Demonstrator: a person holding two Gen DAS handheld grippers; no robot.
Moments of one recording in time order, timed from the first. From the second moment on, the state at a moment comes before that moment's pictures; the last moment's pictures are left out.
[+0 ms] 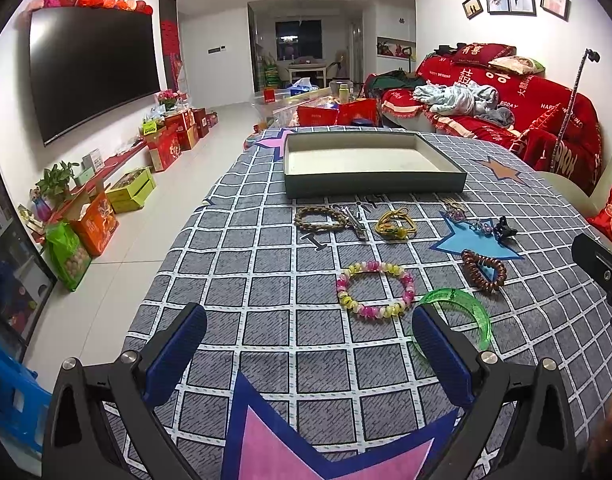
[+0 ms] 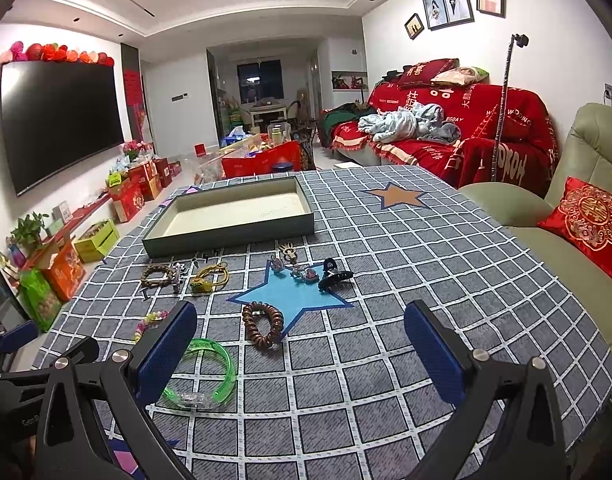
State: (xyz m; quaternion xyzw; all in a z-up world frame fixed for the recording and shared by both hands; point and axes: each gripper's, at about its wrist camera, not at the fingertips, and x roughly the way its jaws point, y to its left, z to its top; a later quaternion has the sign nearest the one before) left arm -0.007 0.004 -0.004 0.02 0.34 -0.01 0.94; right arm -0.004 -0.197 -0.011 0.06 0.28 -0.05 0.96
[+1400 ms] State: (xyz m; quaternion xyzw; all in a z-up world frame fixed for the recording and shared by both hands) left arm 0.119 -0.014 -0.058 0.10 0.46 -0.16 0.87; right arm 0.084 -0.144 -0.086 0.00 0.53 0.01 0.85
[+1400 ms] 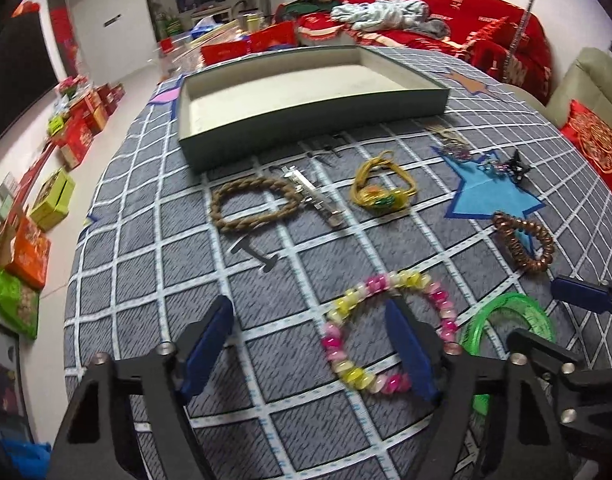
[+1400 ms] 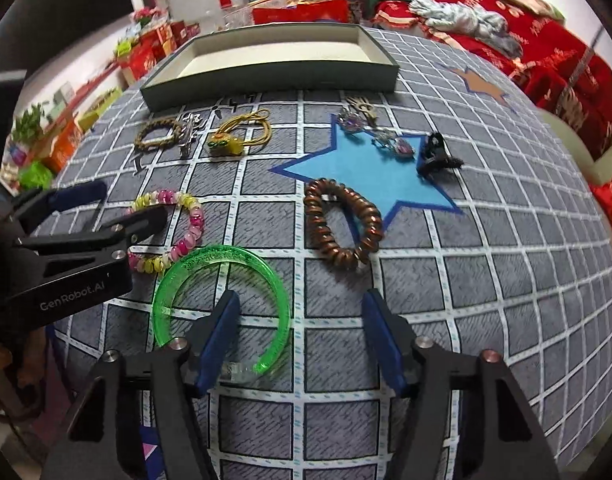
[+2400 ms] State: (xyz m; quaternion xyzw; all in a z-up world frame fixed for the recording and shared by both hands) left arm 0.168 -0.010 0.024 0.00 0.43 -0.23 0.87; right arm 0.146 -0.189 -0.002 0.06 0.46 0.05 0.88
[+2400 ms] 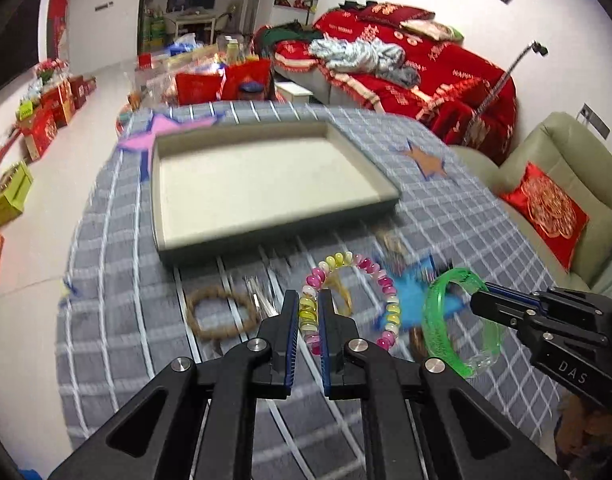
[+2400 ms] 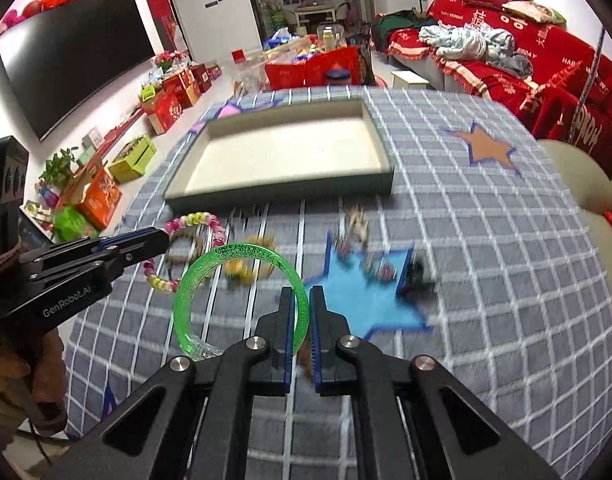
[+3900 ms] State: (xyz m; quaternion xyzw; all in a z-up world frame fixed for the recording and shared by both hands) left arm 0.339 -0.043 -0.033 0.07 0.45 -0.12 0.88; right arm 0.360 -0.213 -0.069 0.11 0.51 0.02 0.85
